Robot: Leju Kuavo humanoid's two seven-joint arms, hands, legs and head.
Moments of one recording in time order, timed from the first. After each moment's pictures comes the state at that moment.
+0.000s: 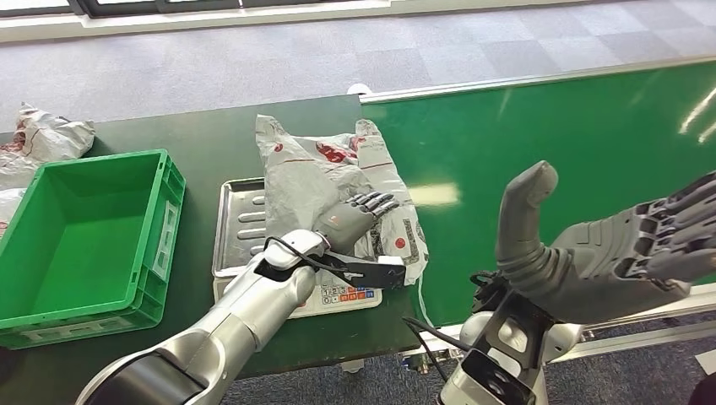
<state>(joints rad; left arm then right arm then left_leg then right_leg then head) -0.78 -0.35 -0.45 -0.39 -1.15 0.09 -0.30 -0.26 0.35 0.24 -1.94 0.83 -0.70 -0.70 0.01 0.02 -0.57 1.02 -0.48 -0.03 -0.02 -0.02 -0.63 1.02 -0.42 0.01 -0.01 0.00</state>
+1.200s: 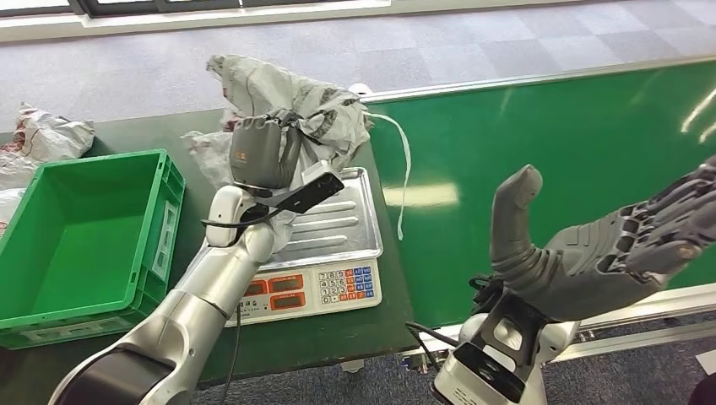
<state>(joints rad) -0.79 -0.25 -0.25 -0.65 -1.02 0.67 -0.28 -0.23 0.34 0.23 -1.92 0.83 -0.70 -0.70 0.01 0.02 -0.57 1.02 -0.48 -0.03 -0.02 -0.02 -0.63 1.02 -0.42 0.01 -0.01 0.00</state>
